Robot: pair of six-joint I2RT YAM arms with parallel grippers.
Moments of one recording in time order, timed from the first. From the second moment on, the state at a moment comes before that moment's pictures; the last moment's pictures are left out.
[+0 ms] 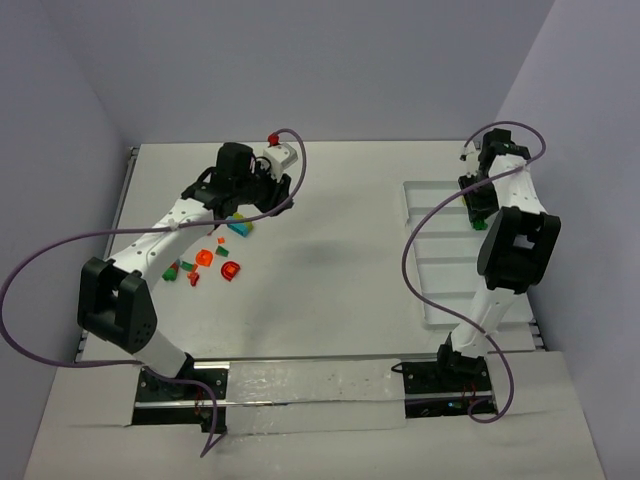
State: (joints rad) left arm -0.47 1.58 1.32 -0.33 0.35 0.18; right arm -0.26 1.94 1.69 -1.03 0.09 -0.41
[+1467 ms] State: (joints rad) left arm -0.30 1.71 1.46 -0.33 0.54 -0.10; right arm -0.26 2.16 1.88 -1.02 0.14 -0.38
